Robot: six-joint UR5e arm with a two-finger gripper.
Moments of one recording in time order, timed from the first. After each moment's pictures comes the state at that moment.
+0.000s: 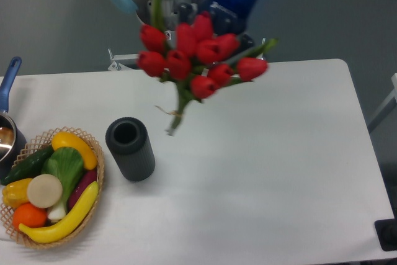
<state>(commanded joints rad) 2.80 -1.57 -1.72 -0.87 0.63 0.80</state>
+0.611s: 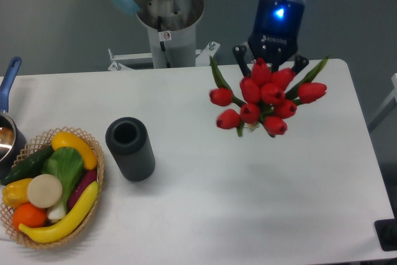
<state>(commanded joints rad) 2.78 -1.62 -1.74 -0.88 1.09 0.84</state>
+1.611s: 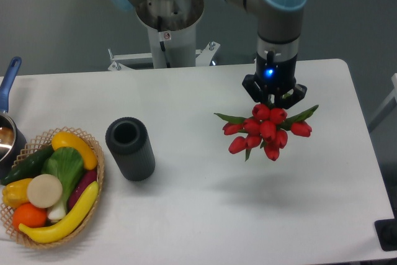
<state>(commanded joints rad) 2.65 -1.75 -1.70 -1.04 1.54 1.08</state>
